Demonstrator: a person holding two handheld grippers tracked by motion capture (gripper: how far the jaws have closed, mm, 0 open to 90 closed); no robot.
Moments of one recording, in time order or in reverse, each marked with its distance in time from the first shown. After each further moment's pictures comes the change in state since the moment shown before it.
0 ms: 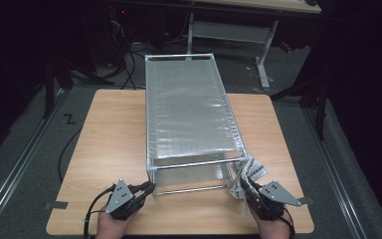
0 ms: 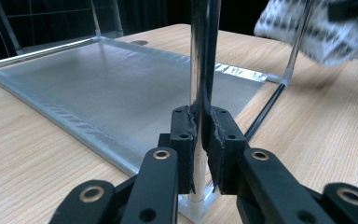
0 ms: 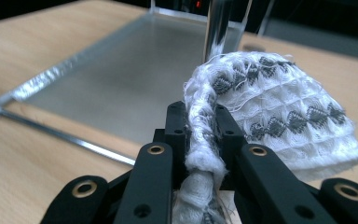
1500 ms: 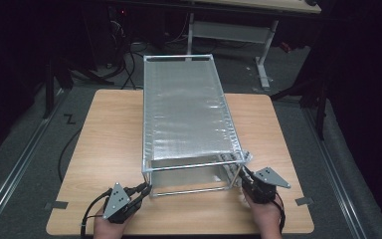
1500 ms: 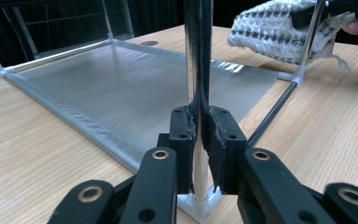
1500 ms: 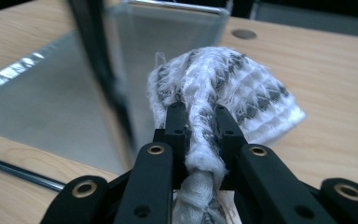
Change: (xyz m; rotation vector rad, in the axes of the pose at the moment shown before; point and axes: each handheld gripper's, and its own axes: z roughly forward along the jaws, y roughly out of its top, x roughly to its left) left arm -0.003 -0.005 -0.011 -0.001 0.050 0.031; right arm -0.017 0.001 0.046 0.007 -0.032 0.054
